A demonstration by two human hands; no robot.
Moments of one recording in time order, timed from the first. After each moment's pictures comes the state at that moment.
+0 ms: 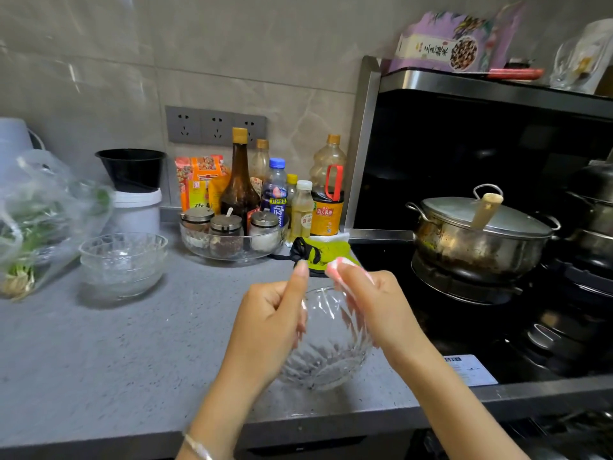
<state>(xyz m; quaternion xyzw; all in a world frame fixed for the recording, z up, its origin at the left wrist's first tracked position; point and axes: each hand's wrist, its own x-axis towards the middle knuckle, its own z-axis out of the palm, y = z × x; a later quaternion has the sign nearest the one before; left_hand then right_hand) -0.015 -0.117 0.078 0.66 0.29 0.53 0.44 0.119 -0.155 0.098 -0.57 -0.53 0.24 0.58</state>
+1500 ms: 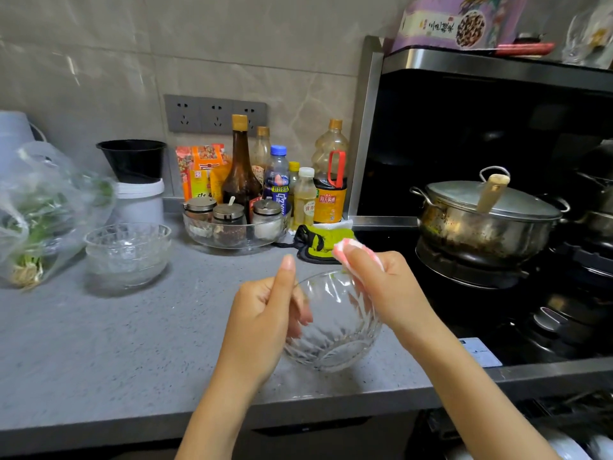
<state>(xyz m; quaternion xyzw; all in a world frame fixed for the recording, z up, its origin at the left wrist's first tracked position) -0.019 -0.121 0.067 0.65 0.30 0.54 0.45 0.122 -0.159 0.101 -0.56 -0.54 0.24 0.58</state>
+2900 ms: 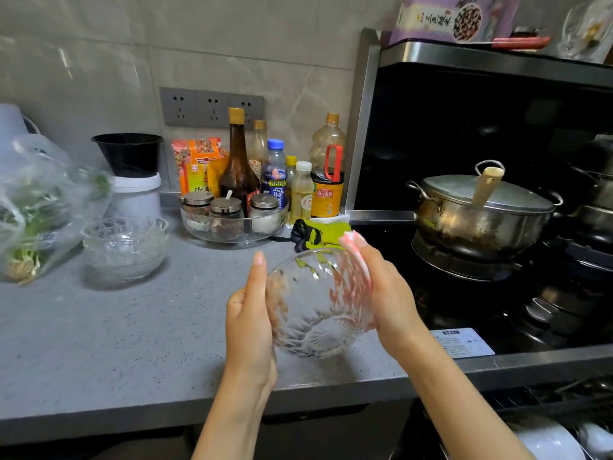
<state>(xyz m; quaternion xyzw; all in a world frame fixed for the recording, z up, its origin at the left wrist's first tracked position) -0.008 -0.126 0.052 0.42 0.29 0.59 0.62 0.116 -0.164 0.085 -0.56 -0.42 0.33 0.63</state>
